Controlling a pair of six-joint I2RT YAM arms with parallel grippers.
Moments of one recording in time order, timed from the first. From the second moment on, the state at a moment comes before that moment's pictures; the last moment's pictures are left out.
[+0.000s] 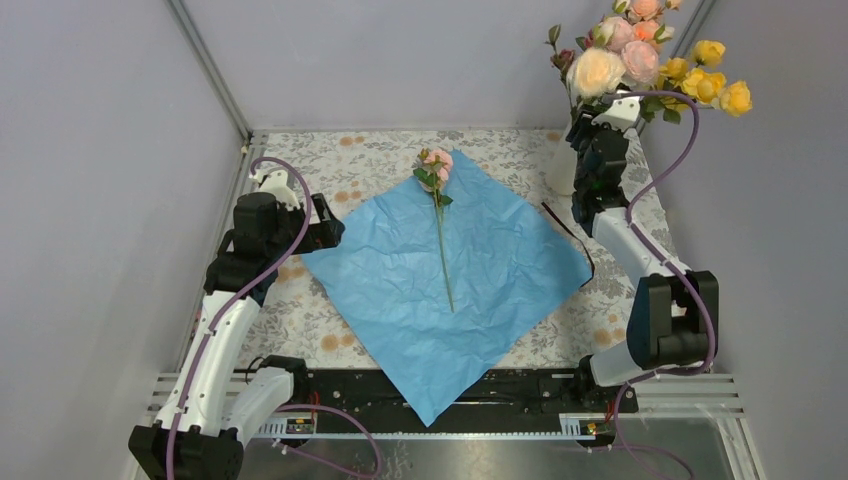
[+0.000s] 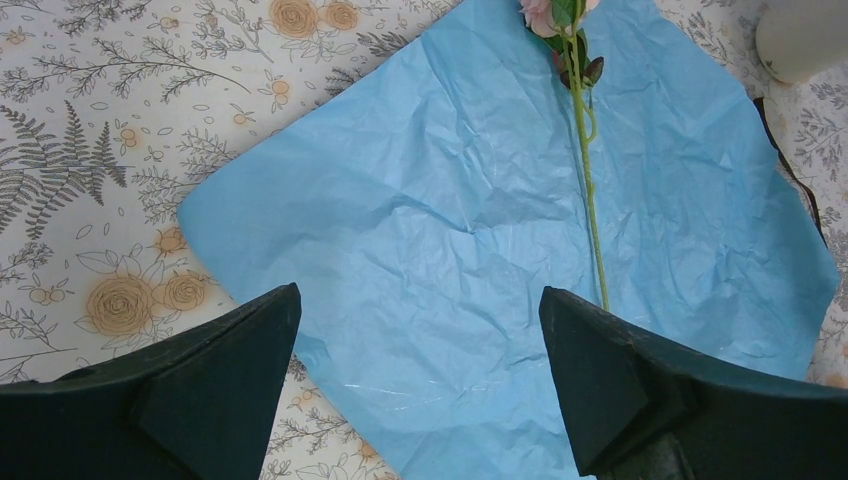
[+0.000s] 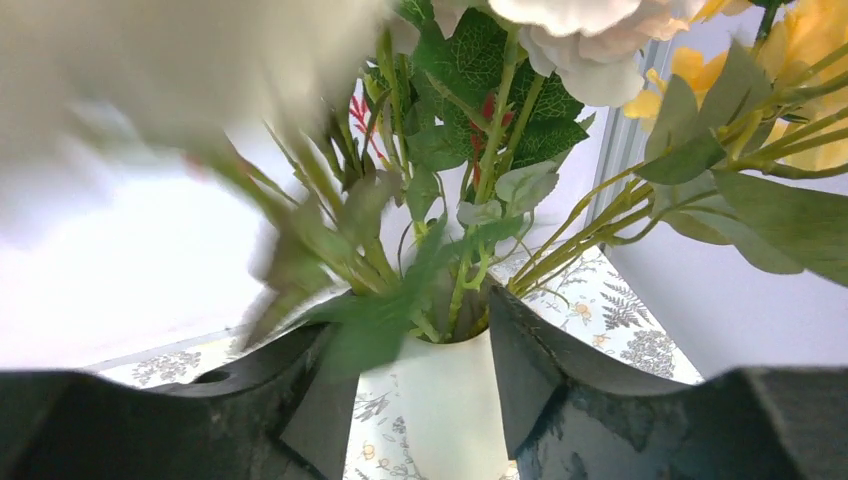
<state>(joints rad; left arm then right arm) -0.12 0.88 0.92 -0.58 0.13 -0.31 0.10 1.52 1.07 0.56 0.39 0.04</state>
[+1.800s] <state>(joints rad) -0.25 0.86 0.89 -0.56 0.12 -0.45 0.46 1.21 0.83 -0.08 -0.13 0.56</state>
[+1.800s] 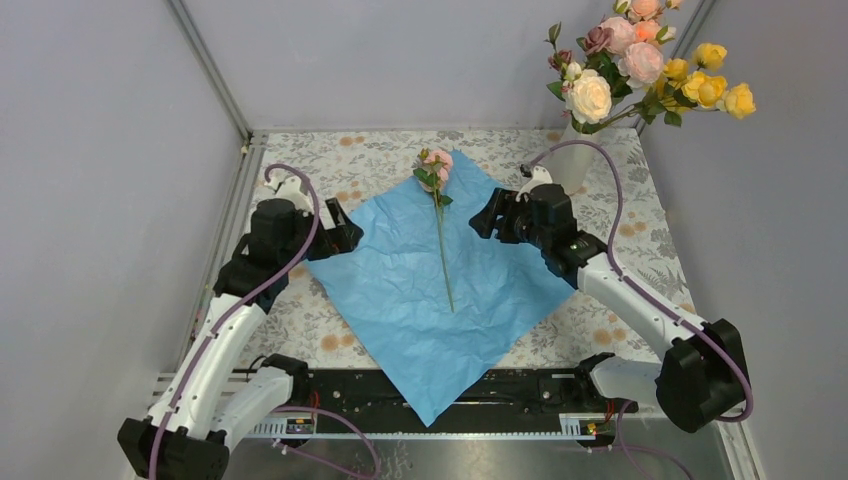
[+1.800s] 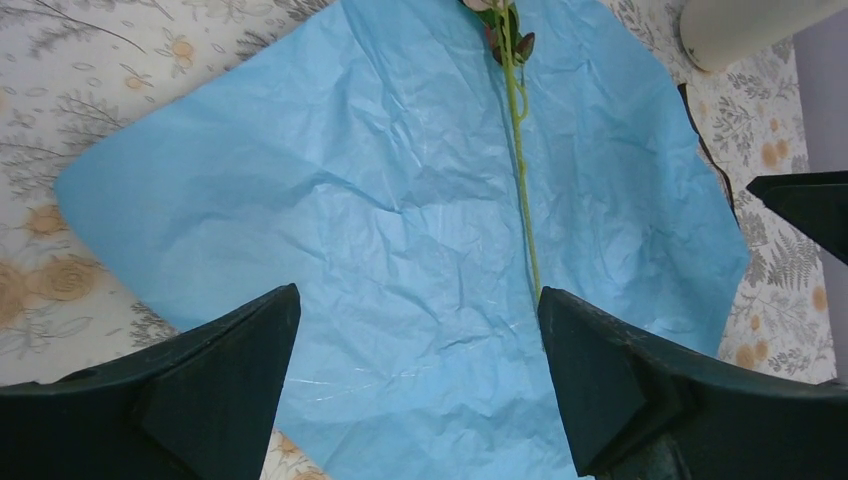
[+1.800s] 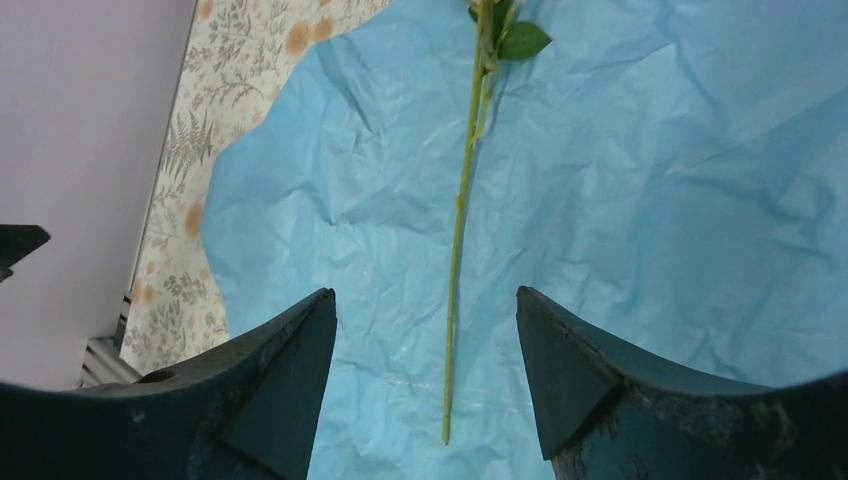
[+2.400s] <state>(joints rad) -0.70 1.46 1.03 -0.34 -0.16 -0.69 0.48 0.94 0.76 -0.25 0.01 0.61</state>
